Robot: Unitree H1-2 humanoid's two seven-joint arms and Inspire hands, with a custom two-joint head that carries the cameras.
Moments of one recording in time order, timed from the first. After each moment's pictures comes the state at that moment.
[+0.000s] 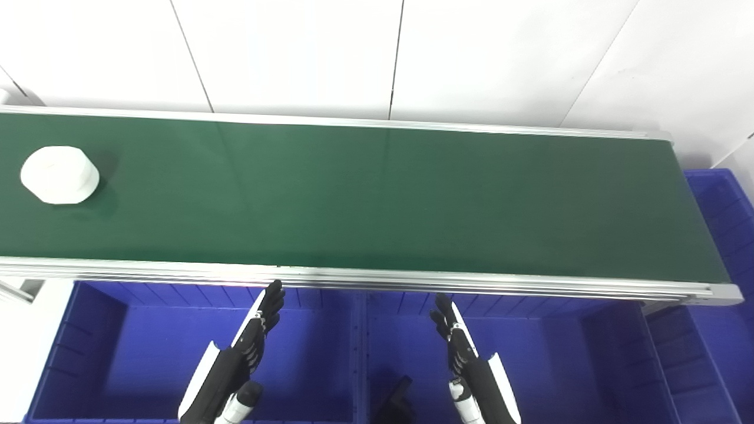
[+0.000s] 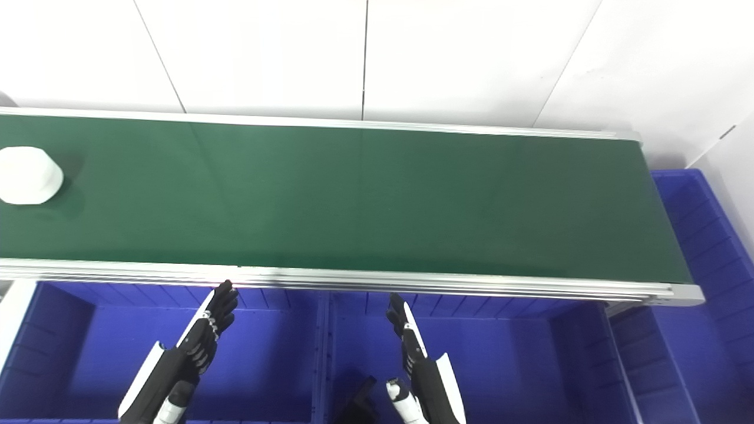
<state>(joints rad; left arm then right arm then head) 0.60 0.19 -0.27 -0.34 0.03 -0.19 -0.23 0.68 -0.02 0.31 -0.17 -0.16 -0.39 -0.01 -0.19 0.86</state>
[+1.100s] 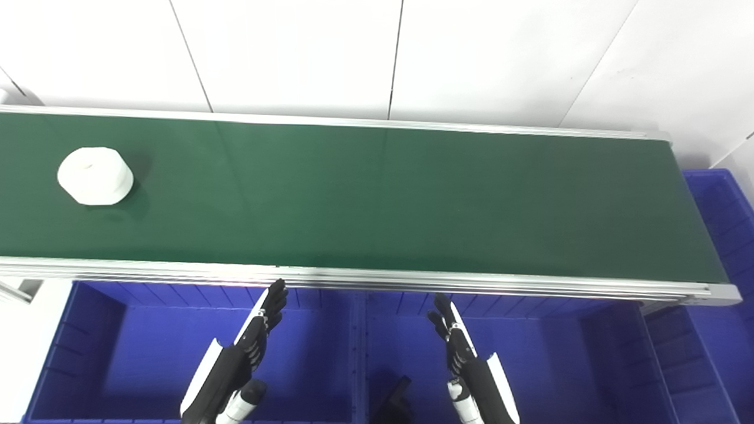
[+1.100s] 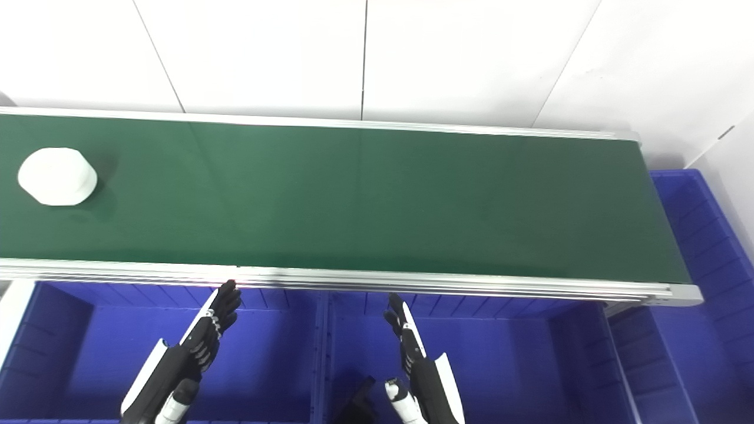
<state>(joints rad) 0.59 0.19 -0.27 -0.33 0.03 -0.19 -0.24 0.68 -0.02 0.31 -0.17 -0.16 -0.38 -0.01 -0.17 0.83</state>
